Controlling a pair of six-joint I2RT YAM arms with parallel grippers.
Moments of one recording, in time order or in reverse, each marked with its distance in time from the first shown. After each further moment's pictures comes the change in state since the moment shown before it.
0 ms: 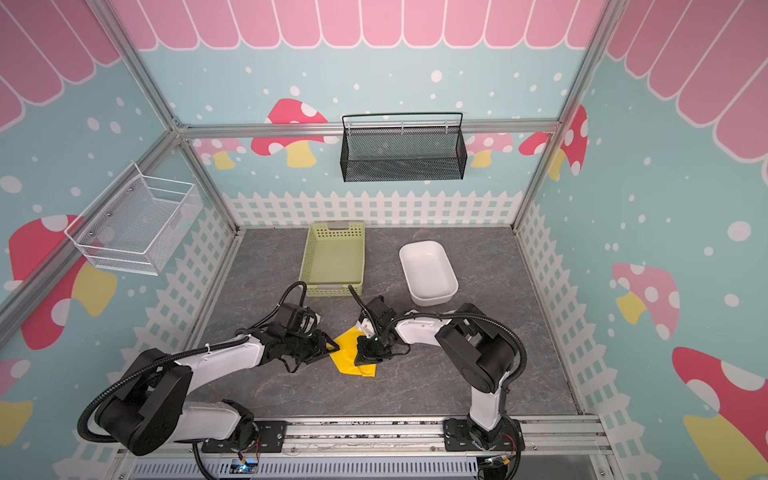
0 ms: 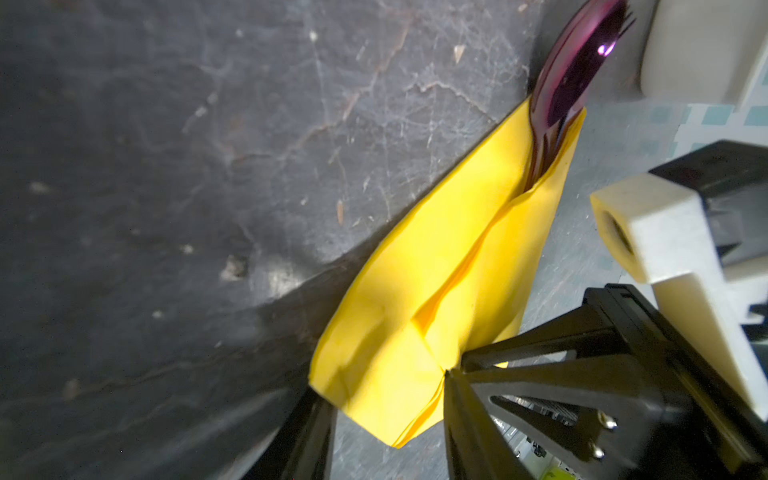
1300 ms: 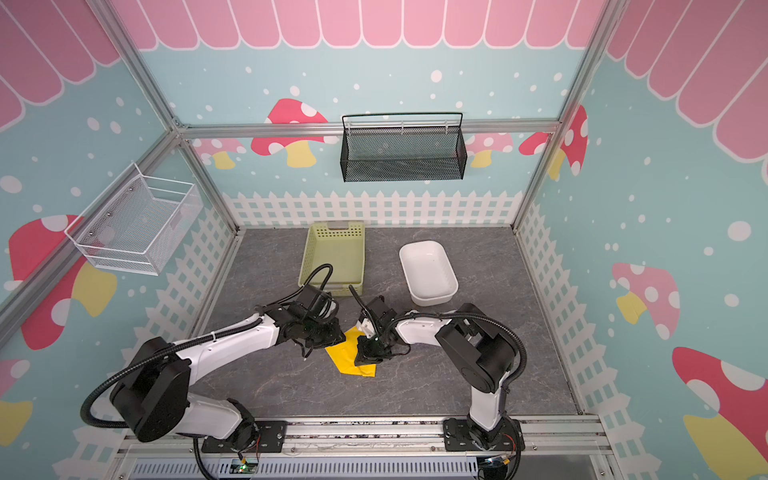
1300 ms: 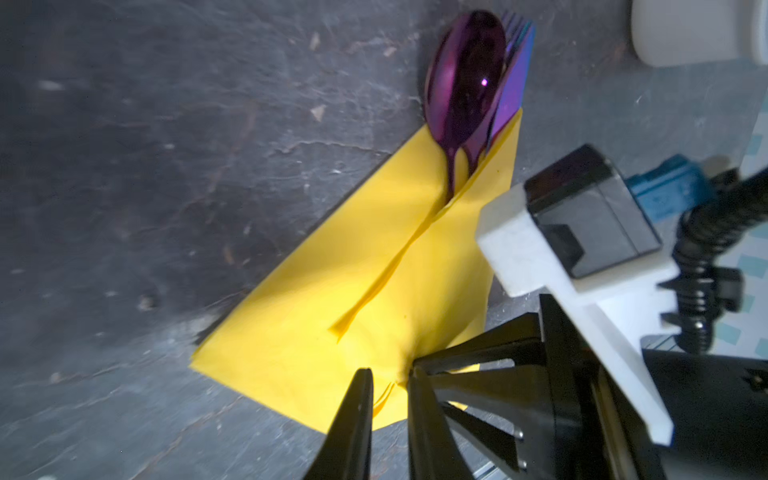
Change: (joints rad) left arm -0.137 0.061 0.317 -0.332 -0.219 0.084; right arm -0.002 0.000 -0.006 0.008 -0.005 0.002
